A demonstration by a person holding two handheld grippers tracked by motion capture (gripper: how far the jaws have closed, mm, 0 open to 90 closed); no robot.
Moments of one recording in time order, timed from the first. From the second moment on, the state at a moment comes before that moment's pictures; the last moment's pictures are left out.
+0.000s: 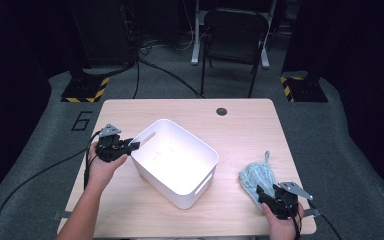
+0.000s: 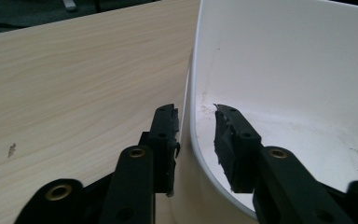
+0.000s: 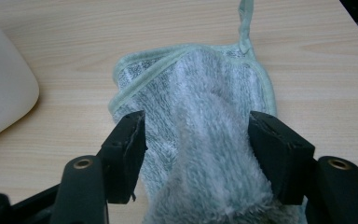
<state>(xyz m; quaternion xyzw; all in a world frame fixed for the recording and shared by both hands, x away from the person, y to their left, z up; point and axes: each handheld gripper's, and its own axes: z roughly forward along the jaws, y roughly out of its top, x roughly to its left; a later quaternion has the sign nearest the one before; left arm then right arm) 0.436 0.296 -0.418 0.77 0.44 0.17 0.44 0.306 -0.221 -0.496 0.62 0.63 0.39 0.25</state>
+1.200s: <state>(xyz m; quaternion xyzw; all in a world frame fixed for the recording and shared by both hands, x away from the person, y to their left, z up) 0.421 0.288 -0.418 0.75 0.47 0.21 0.41 0.332 -0.226 -0.497 0.61 0.65 0.38 0.25</state>
